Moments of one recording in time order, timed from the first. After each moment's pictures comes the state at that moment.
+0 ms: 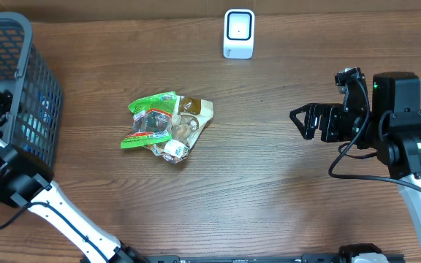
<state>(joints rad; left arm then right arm) 0.77 2.59 2.74 -1.69 0.15 -0.04 0.09 1.18 1.22 -0.93 -0.48 0.18</state>
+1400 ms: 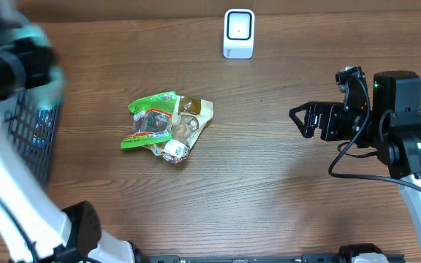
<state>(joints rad) 0.31 1.76 2.57 -1.69 0.30 0.03 0.09 1.18 1.22 -0.91 -0.49 0.20</state>
